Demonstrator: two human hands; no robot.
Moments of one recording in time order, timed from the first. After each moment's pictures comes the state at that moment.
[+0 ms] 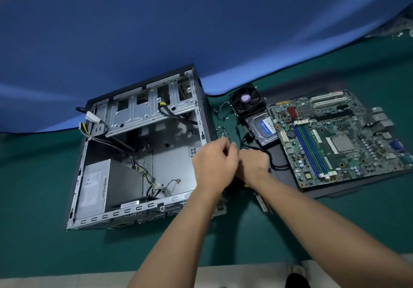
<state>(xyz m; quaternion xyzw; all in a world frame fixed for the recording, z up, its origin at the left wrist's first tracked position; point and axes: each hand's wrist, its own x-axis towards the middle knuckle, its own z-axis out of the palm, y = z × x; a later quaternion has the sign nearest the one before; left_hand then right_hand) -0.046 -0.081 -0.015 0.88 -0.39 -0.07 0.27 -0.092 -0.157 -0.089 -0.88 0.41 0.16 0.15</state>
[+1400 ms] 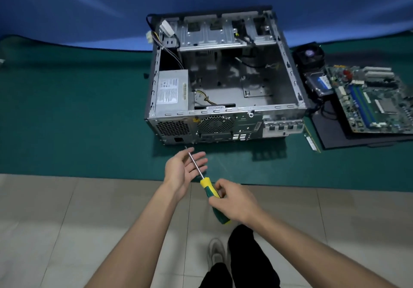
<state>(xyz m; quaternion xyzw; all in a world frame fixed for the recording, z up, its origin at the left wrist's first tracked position) 0.037 0.216 -0.083 0.57 0.15 -0.44 0.68 -0.103 0.153 -0.083 -0.81 0.35 0.16 0.45</state>
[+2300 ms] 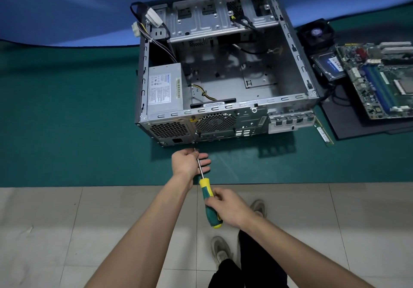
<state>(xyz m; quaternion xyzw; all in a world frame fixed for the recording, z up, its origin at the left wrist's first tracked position) 0.051 0.187 -0.112 0.73 0.10 -0.41 0.53 -0.086 0.171 -0.132 -0.66 0.38 0.14 0.63</state>
